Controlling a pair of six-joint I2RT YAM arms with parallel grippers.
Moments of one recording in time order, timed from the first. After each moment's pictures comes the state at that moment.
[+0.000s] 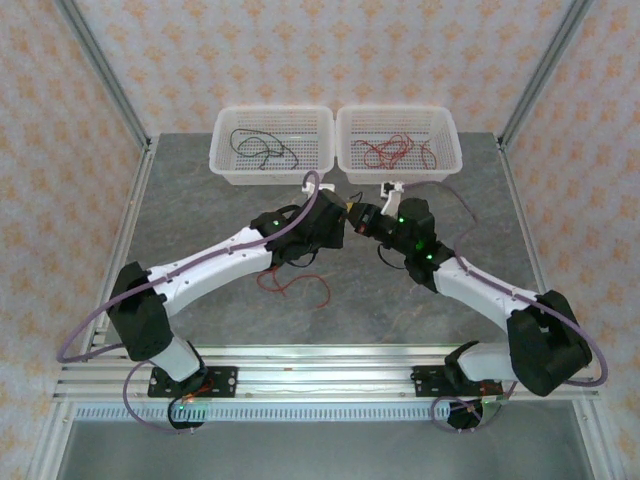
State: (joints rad) left arm -0.84 1.58 1.37 -0.61 -0.29 -0.69; right arm 0.51 1.30 0.70 0.39 -0.30 0.88
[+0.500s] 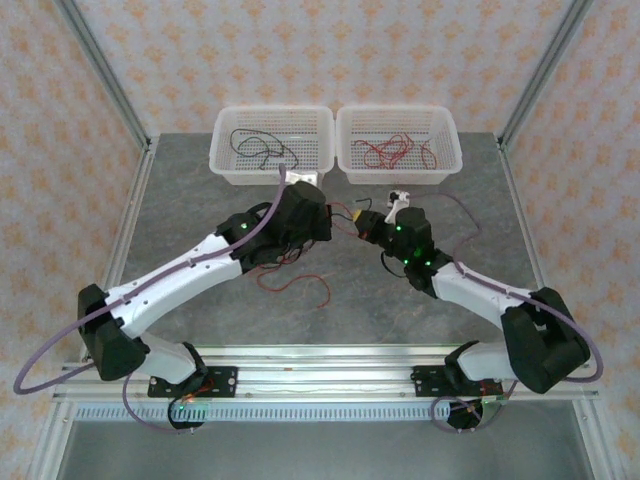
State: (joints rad) left arm -0.84 1.41 1.38 -0.63 -0.32 -0.69; right arm 0.51 1.32 0.61 0.39 -0.13 0.84
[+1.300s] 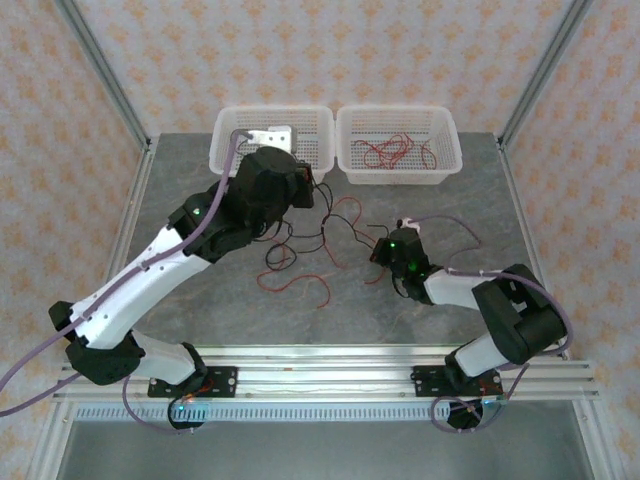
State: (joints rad) left arm -0.84 1.38 1.74 -0.81 -0.50 -0.56; right arm 0.47 1.48 0.48 0.38 0.12 0.73
